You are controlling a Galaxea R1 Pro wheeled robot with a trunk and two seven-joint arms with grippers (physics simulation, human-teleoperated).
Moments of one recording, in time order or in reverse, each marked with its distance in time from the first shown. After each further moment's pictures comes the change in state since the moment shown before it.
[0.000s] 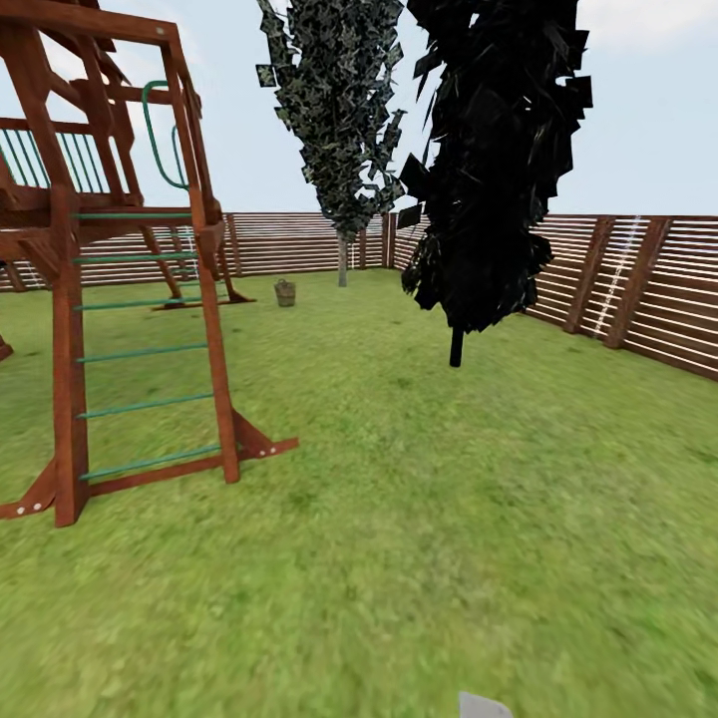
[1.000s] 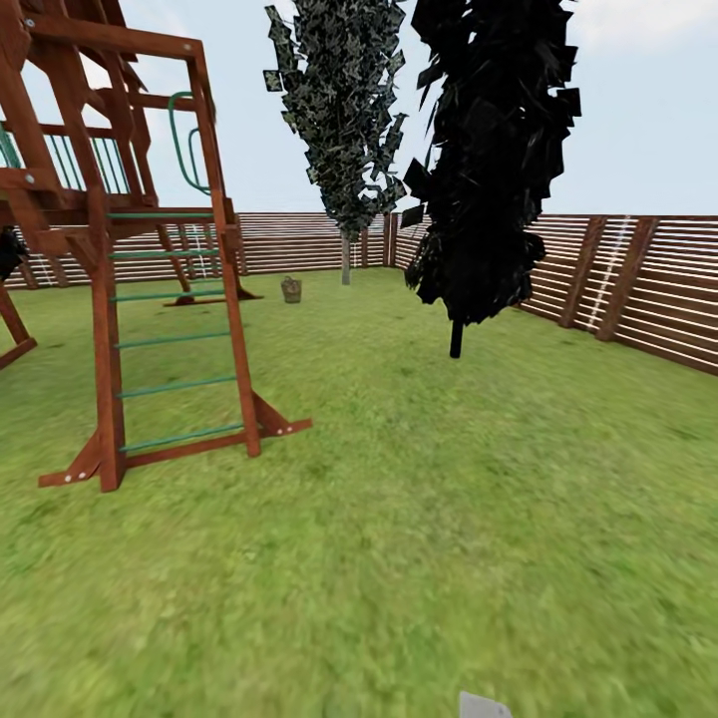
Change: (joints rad) left arm 0.000 -0.001 -0.001 0.000 0.000 0.000 -0.001; right arm 0.000 0.000 0.000 0.000 -0.001 0.000 0.000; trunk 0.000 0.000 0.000
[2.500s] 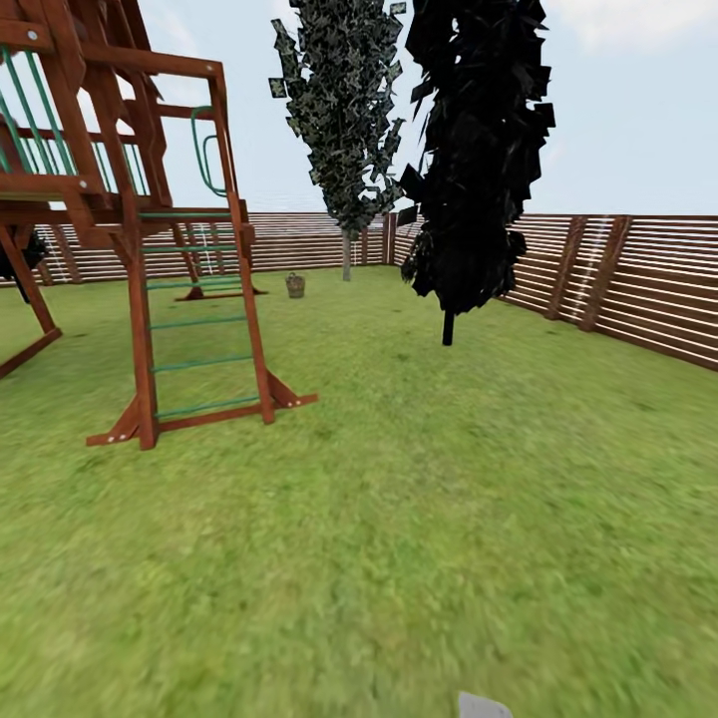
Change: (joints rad) left arm 0.000 0.001 0.001 0.000 0.000 0.000 0.000; right arm 0.000 0.000 0.000 0.000 -0.003 0.000 0.000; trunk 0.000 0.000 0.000
